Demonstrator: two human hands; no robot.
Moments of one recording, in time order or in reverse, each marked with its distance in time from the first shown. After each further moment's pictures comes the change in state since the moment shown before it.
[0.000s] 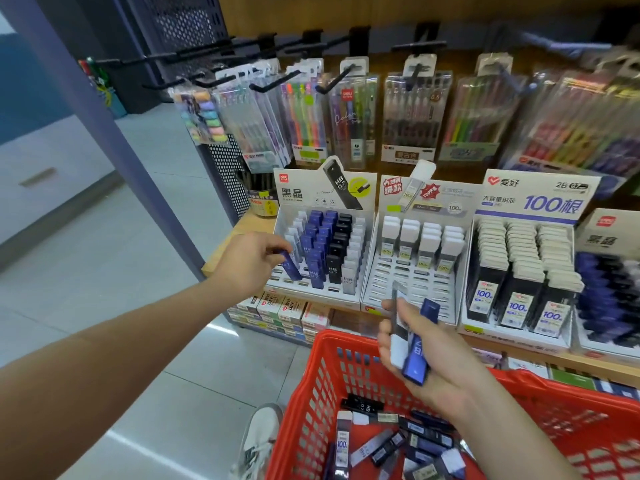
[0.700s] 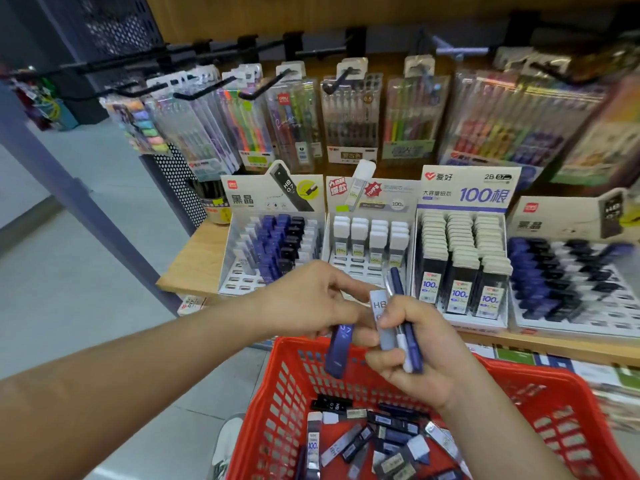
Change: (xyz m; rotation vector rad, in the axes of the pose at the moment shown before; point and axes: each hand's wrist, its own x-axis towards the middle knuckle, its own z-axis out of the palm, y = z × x) left_hand -0.039 0.150 0.019 -0.448 -0.705 0.034; right_hand -0.014 -0.032 -0.028 0.187 -0.502 0.075
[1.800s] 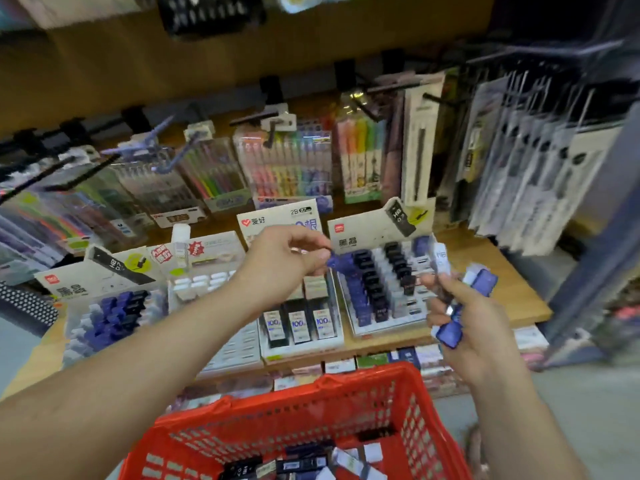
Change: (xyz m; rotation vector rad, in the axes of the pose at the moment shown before) left_hand 0.131 0.140 0.102 -0.063 0.324 0.253; right_hand -0.163 -0.139 -0.124 -0.031 0.736 -0.837
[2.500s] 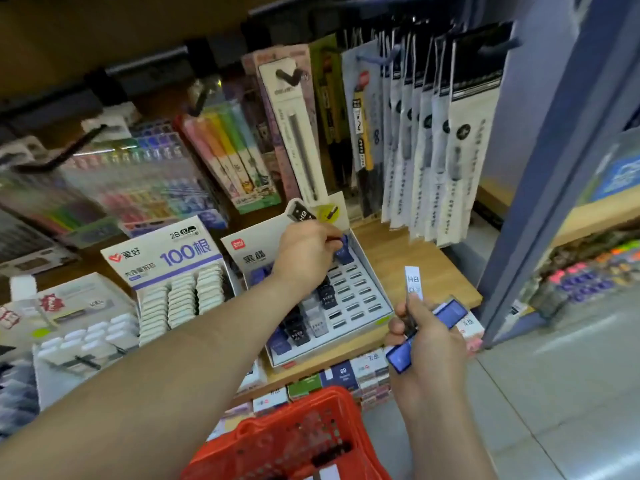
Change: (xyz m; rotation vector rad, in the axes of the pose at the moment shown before) left_hand 0.114 -0.013 0.164 0.678 -0.064 0.386; right_hand 0.025 0.002 -0.046 0.266 0.368 -0.042
